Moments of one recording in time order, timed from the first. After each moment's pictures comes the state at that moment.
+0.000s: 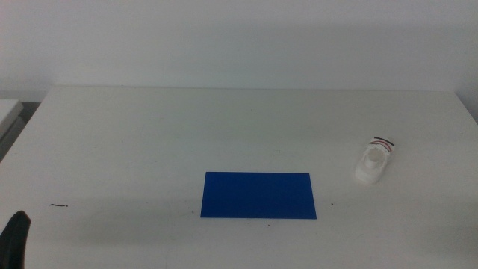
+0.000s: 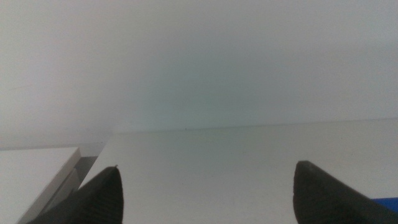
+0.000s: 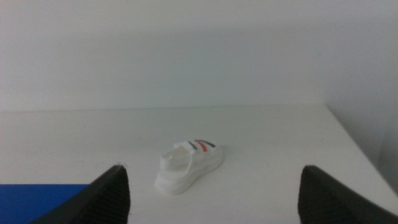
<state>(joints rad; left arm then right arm) -0.06 0.00 0.00 0.07 0.10 -0.08 0.06 0.00 0.01 -0.01 0.16 0.06</state>
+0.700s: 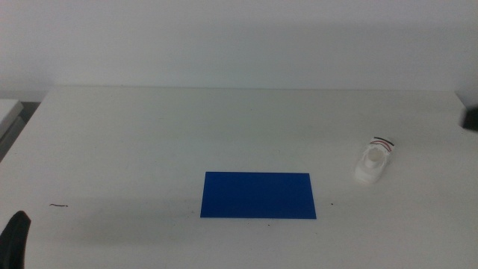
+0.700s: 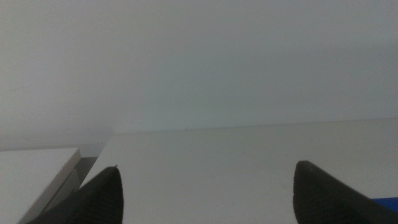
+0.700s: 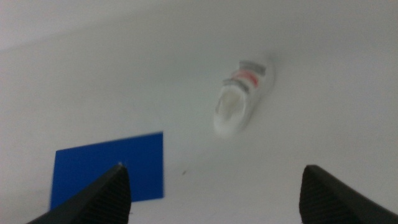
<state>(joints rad) -0.06 0.00 0.00 0.08 0.10 -0.08 0.06 0.92 -0.91 0.19 0.81 0.16</state>
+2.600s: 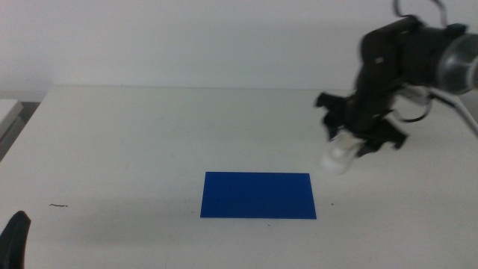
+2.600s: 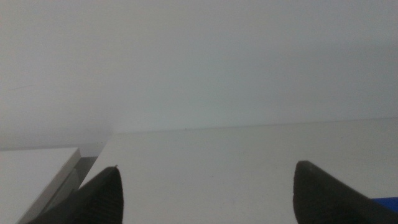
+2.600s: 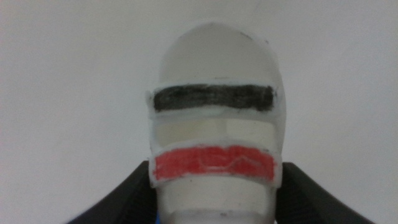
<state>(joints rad) -0.06 0.00 0.00 0.08 0.10 -0.08 0.39 1.96 -1.56 -0.15 1.02 1.08</state>
